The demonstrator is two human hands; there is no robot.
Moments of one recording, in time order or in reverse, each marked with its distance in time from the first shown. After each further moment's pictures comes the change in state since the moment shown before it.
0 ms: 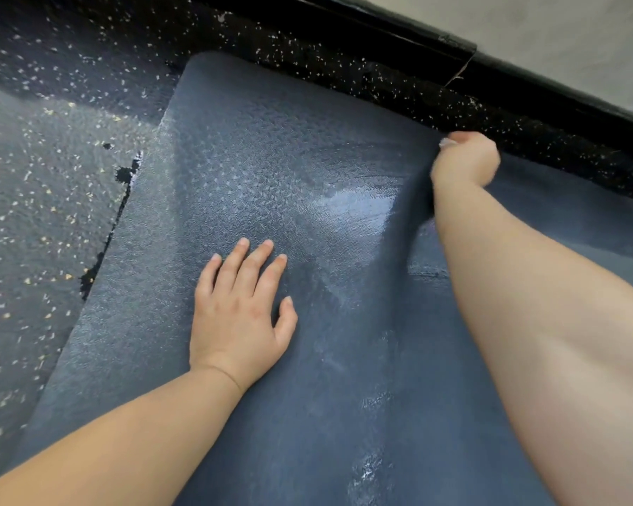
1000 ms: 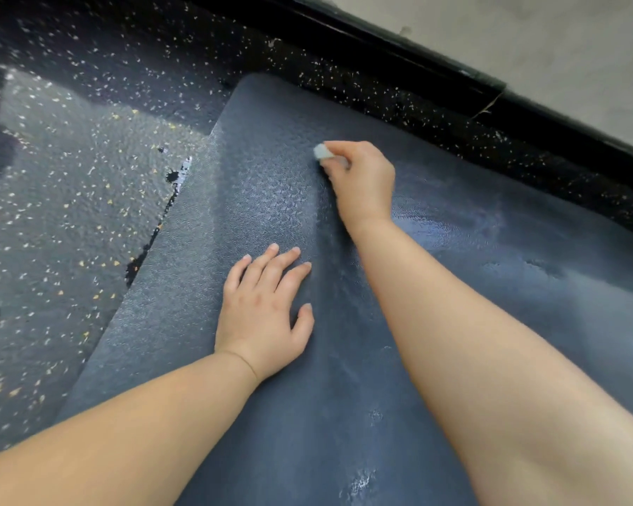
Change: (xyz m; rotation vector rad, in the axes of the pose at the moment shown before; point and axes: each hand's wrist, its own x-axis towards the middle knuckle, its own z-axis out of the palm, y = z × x) left_hand 0.001 -0.004 -0.016 -0.133 -0.117 -0.028; right_hand -0.133 -0.058 0.040 0.190 -0.308 -0.708
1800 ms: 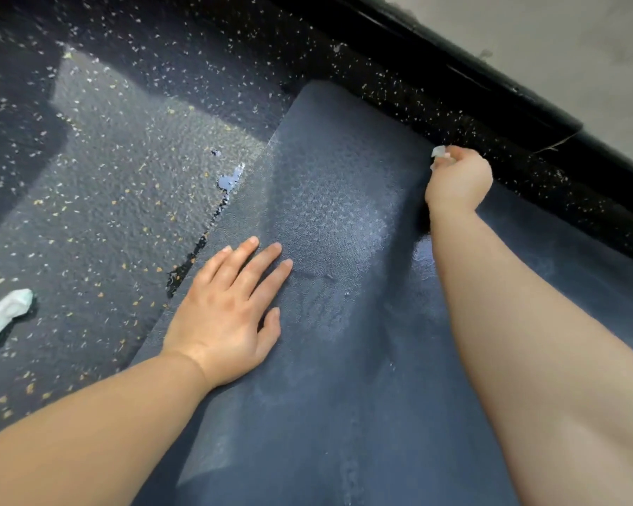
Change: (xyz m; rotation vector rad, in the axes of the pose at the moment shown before) left_hand 0.000 -0.078 -0.024 0.182 0.007 0.081; right_hand 0.073 0.033 0.001 -0.116 0.181 0.438
